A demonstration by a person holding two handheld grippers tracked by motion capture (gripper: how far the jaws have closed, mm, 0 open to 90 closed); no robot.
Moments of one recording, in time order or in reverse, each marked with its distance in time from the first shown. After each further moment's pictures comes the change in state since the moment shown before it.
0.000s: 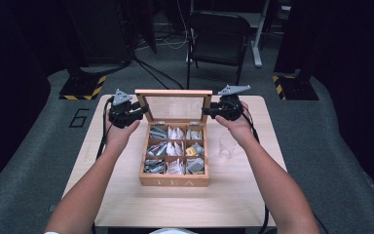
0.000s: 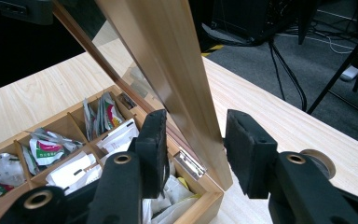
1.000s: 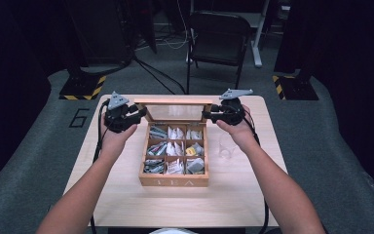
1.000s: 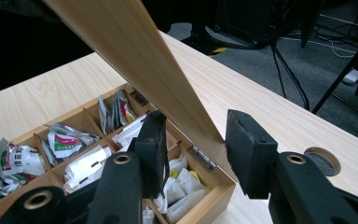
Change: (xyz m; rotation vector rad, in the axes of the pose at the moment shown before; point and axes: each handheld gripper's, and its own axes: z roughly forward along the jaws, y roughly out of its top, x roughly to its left) left arm -0.013 0.004 -0.029 -0.014 -0.007 0.014; right arm 0.014 -0.004 -0.014 -0.012 0.008 -0.012
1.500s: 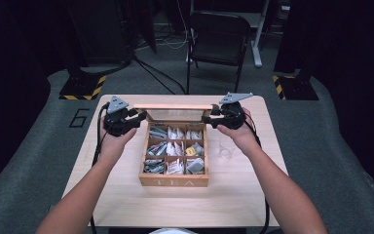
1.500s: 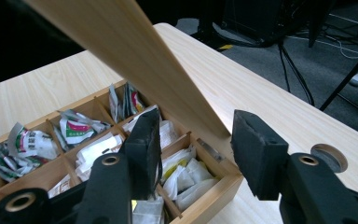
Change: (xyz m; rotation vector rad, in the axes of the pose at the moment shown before) left arm -0.006 -0.006 -0.006 0.013 -0.001 0.001; right arm 0.008 -0.006 -0.006 0.019 0.022 -0.028
